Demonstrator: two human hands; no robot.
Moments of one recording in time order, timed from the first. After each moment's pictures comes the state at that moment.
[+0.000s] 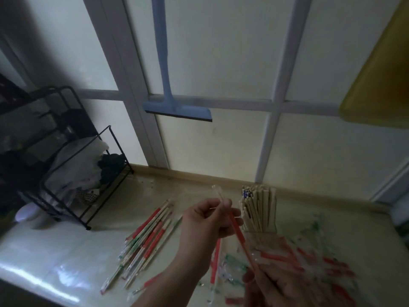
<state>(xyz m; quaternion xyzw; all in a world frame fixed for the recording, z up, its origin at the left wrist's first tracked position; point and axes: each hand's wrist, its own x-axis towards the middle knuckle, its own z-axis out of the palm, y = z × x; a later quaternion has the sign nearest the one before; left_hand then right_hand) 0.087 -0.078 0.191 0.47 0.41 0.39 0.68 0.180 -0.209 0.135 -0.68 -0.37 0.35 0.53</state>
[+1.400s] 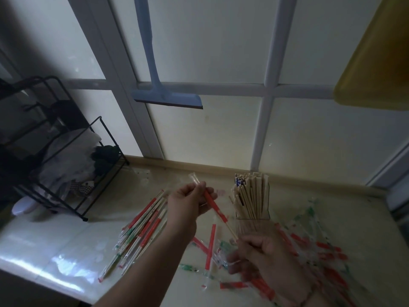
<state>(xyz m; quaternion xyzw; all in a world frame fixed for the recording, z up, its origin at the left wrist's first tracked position) 0.099 -0.036 0.151 0.37 0.48 0.40 0.69 0.216 -0.180 0.128 -0.60 -0.29 0.57 0.48</state>
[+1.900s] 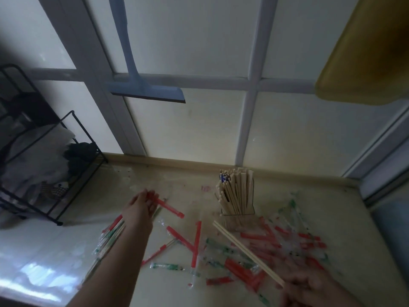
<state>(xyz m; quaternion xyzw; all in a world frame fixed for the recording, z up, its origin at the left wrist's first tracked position) 0.051 0.043 0.058 0.17 0.56 0.50 0.64 0.294 -0.267 0.097 -0.64 -0.31 0.60 0.36</state>
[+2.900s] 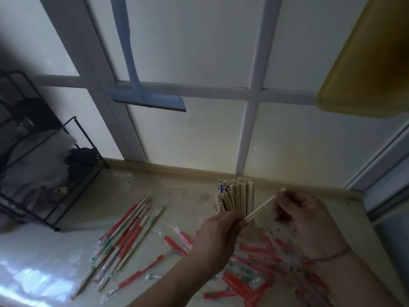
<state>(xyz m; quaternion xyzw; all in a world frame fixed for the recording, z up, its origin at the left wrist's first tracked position) 0.147 -0.075 0.097 0.85 0.24 0.31 0.34 0.317 -0.162 0.159 -0.57 -0.27 0.40 0.67</state>
